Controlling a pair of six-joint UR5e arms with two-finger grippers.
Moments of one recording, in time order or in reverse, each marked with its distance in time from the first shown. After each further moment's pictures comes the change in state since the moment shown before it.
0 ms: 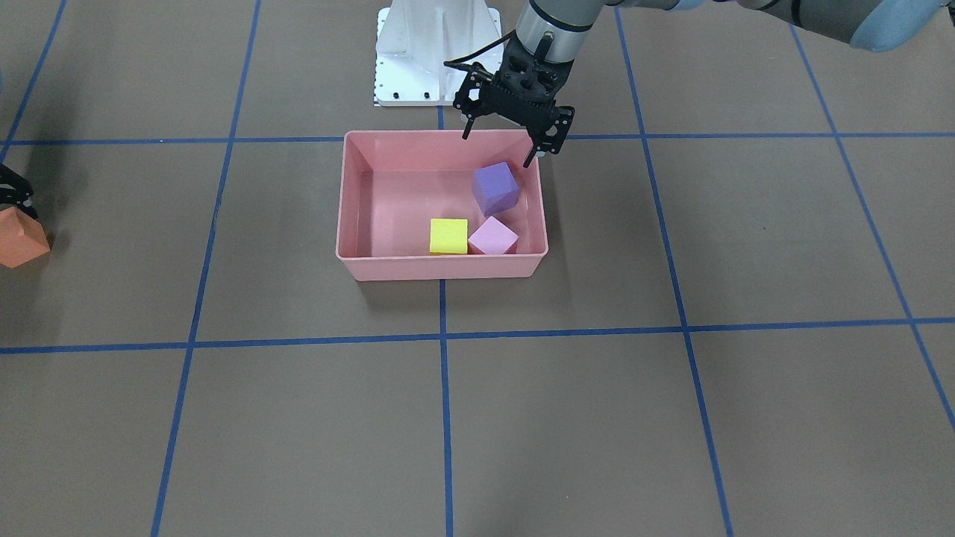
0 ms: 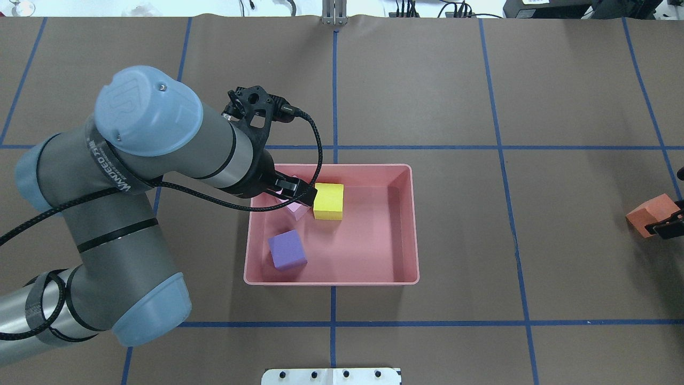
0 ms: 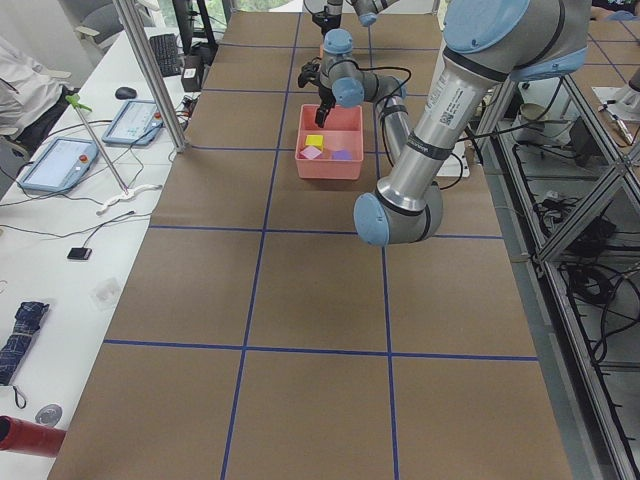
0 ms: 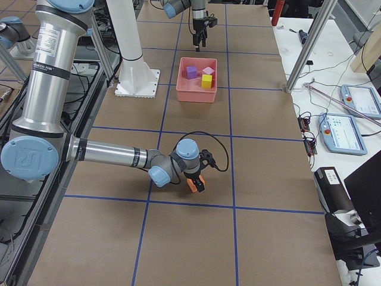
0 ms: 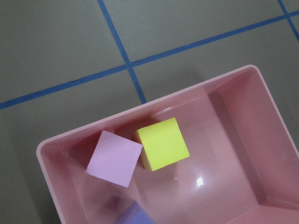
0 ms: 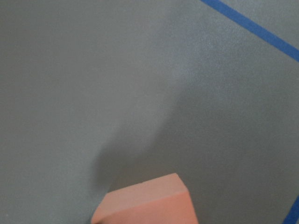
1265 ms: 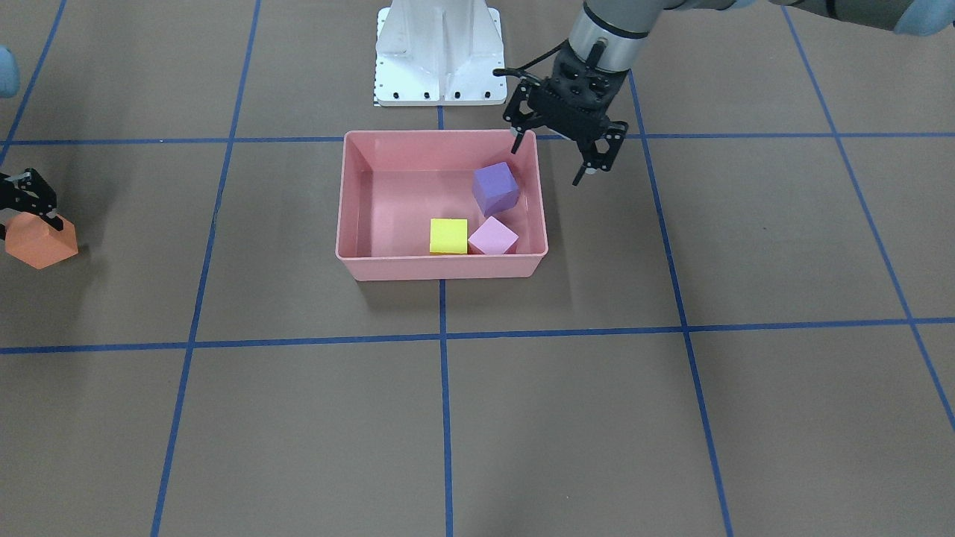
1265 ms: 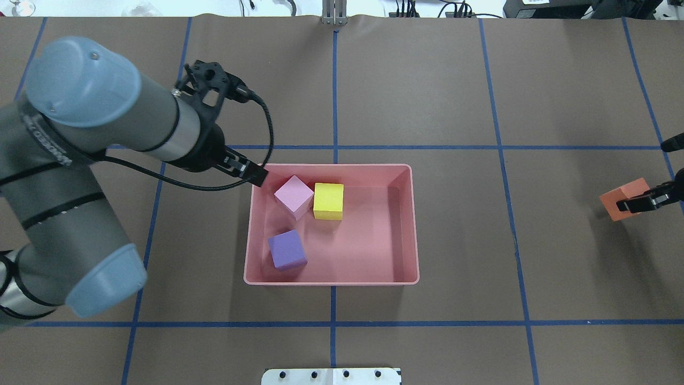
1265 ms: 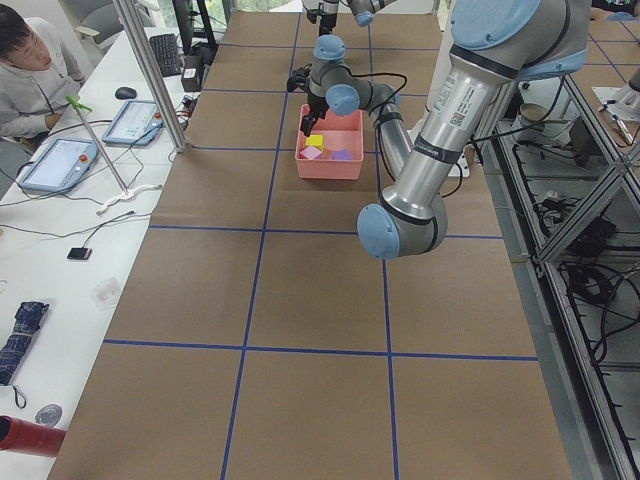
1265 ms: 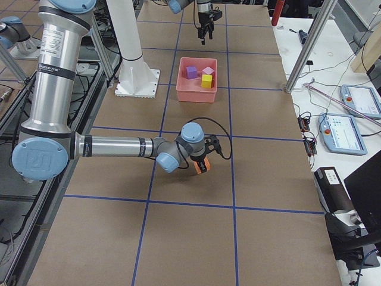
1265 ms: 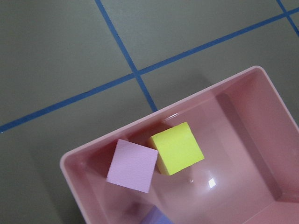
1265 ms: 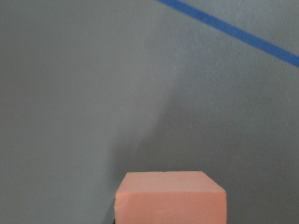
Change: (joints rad) left arm -0.137 0.129 -0.054 0.005 -0.030 0.267; right arm -0.013 0.063 0.114 -0.018 0.037 0.360
